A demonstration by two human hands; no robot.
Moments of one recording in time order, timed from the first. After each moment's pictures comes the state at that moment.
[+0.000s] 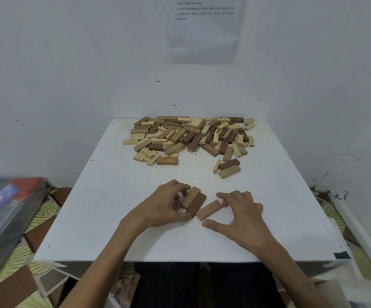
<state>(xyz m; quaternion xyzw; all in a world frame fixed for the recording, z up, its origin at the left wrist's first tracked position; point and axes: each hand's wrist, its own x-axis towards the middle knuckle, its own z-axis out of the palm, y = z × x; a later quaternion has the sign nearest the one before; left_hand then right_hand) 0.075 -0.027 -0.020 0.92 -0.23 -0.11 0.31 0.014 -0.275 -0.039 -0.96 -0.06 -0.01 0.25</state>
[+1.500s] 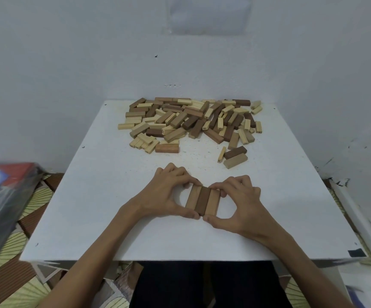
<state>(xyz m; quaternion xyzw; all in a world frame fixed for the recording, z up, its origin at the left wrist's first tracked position) 0.096 -0.025 -0.037 0.90 -0.32 -0.06 0.29 0.035 -0.272 -0.050 -0.94 -0.16 -0.06 0.28</state>
